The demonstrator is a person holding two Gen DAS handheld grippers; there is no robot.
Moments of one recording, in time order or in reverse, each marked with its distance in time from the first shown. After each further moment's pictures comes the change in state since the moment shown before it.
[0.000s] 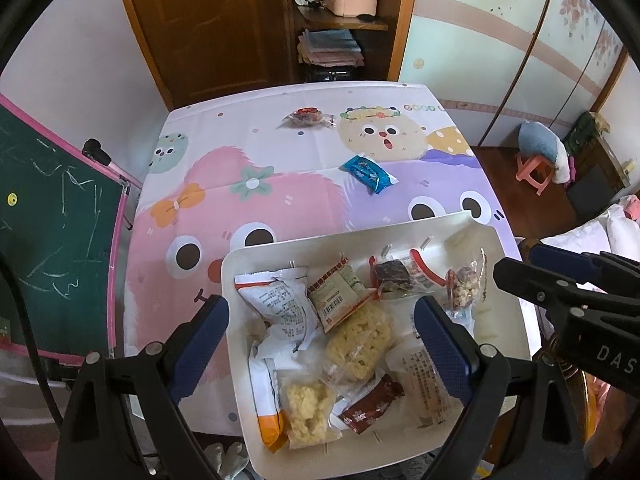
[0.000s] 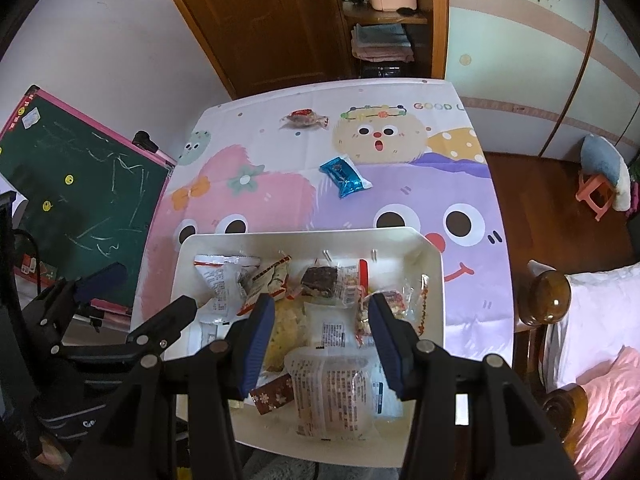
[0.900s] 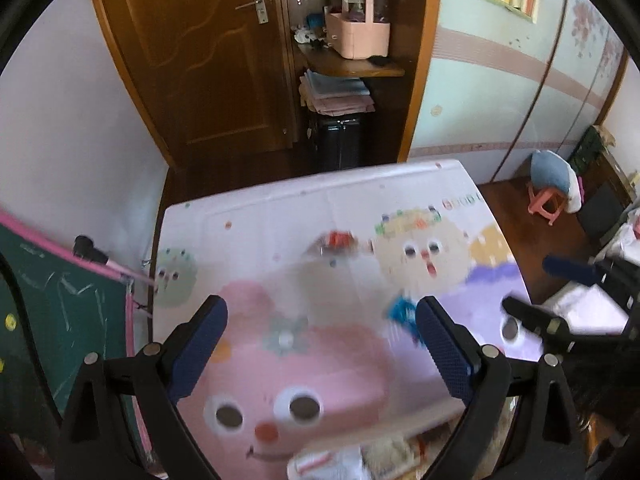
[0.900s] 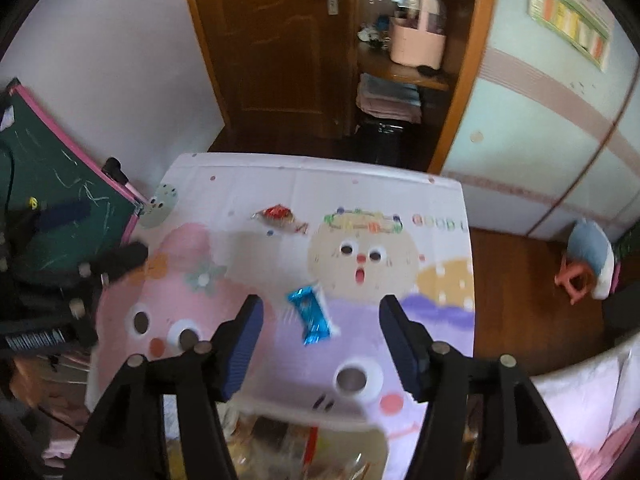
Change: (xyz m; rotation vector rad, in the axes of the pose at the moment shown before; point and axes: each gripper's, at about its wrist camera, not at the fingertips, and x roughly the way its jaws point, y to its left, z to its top) left arm 0.056 0.042 0.217 0.050 -0.086 0.015; right arm 0.061 0.004 0.179 -0.203 -0.079 -0.120
